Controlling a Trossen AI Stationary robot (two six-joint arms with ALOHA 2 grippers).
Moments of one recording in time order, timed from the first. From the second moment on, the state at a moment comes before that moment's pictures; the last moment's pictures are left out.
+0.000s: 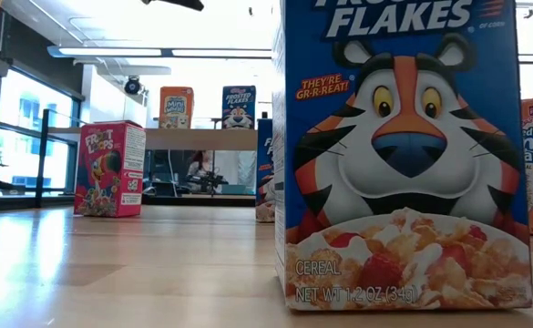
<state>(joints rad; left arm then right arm) -0.10 1.15 1.24 -0.65 -0.50 -0.22 0.76 1.77 1.46 -1.19 -0.07 1.59</state>
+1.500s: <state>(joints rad) -0.22 1.21 1.24 -0.51 -0.31 0.08 0.25 1.77 1.87 -1.30 0.22 0.35</state>
